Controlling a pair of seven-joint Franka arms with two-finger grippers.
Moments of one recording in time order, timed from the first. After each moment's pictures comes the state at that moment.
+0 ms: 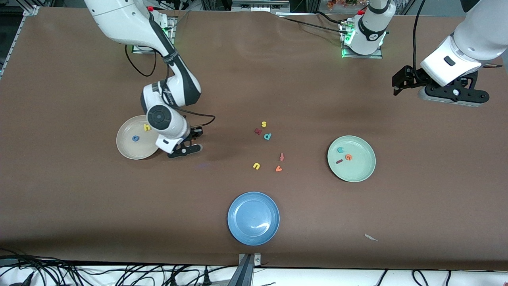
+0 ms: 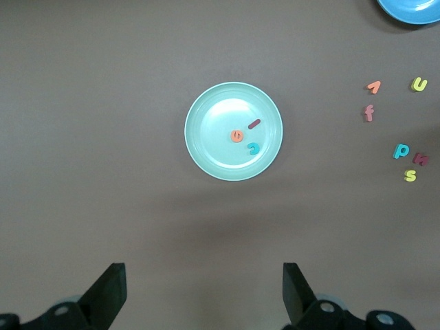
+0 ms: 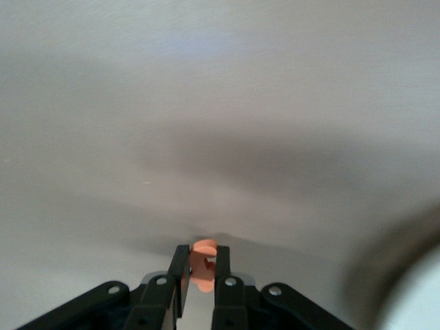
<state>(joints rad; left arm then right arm) -0.05 -0.03 -0.13 -1.66 0.02 1.58 -0.02 0.49 0.52 -0.08 -1.92 0.11 2.29 0.10</state>
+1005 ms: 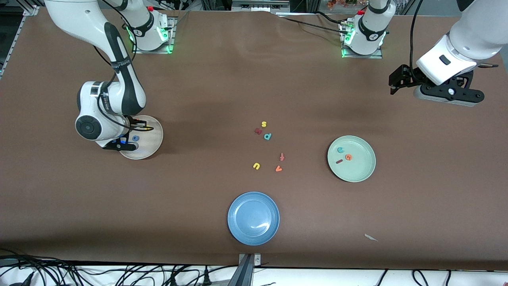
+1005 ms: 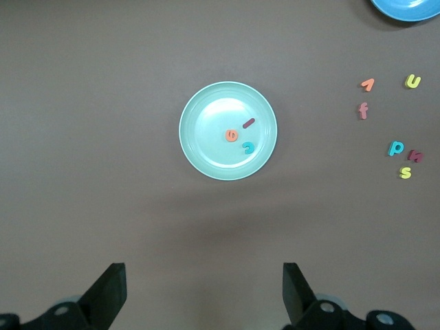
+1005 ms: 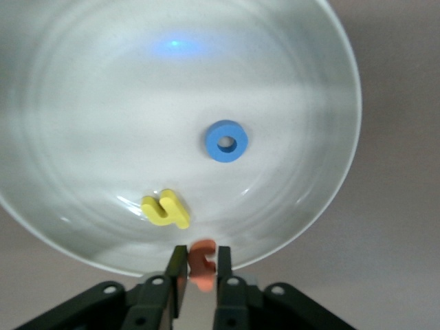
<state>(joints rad) -0.06 -0.03 -0.13 -1.66 0.01 1.58 -0.02 0.48 0.44 -0.40 -2.07 0.11 2.06 0.05</state>
